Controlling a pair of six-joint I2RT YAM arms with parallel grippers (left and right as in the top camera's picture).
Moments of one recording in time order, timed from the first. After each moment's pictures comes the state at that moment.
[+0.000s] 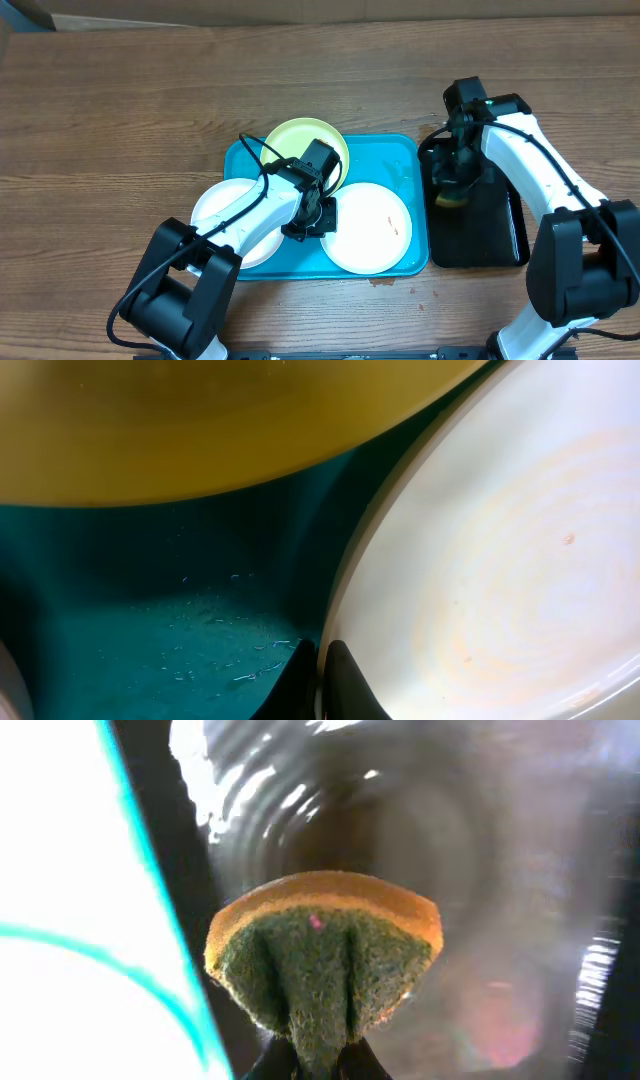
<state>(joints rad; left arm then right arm) -0.55 1.80 1.07 -0.76 0.18 -0.55 0.18 1.85 1.37 -1.11 -0.04 0.27</state>
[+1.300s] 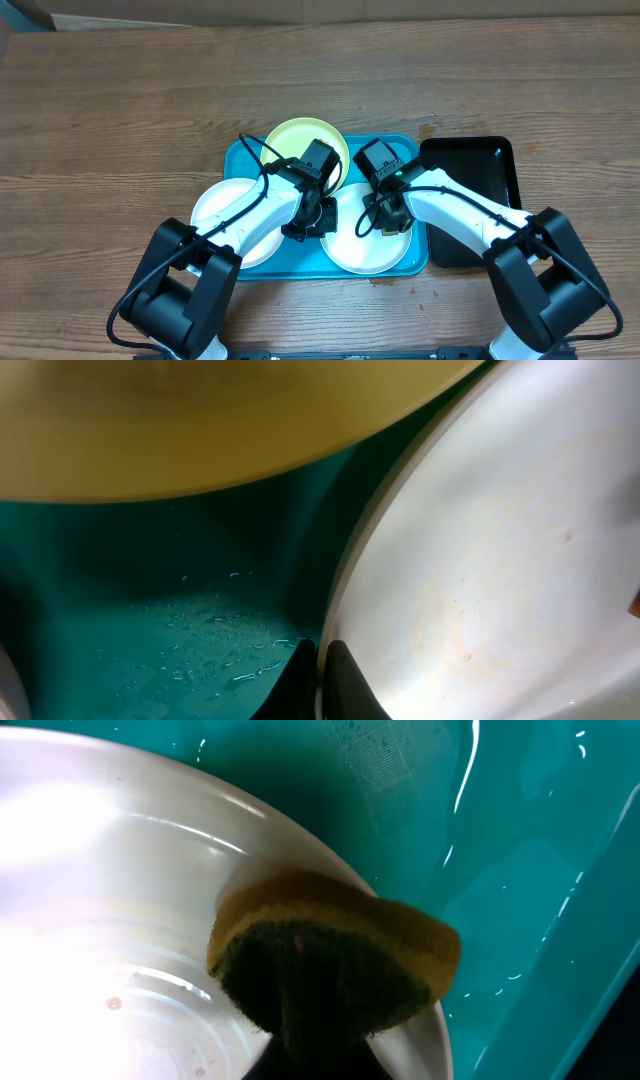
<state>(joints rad) -0.55 1.80 1.07 -0.76 0.18 -0.55 0.59 1.82 1.09 -0.72 0.10 0.25</state>
